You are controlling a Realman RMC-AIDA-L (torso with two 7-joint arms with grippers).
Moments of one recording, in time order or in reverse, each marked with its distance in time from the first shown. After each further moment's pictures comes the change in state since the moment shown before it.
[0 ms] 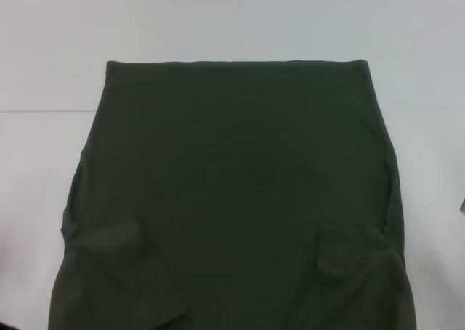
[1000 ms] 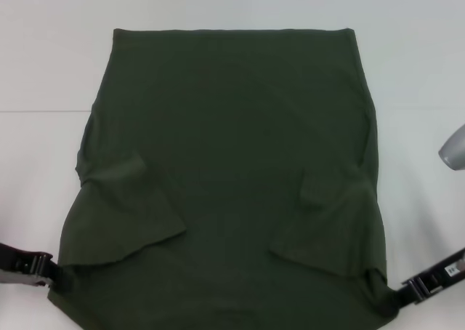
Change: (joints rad) left arm 0.043 -0.063 -0.047 0.101 -0.066 -0.357 -0.091; right arm 0.030 0.013 0.040 -0.008 0.010 0.288 0.195
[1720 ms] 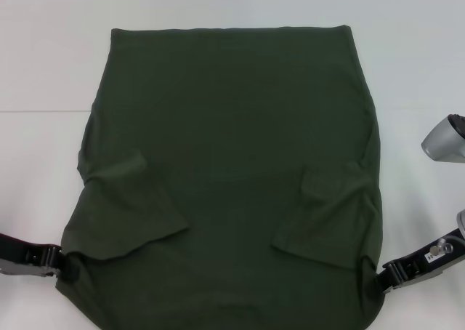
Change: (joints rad) left arm -0.001 -0.030 0.000 0.008 0.005 -0.075 -0.014; right arm 0.027 0.016 -0.032 0.038 -0.007 0.118 0.140
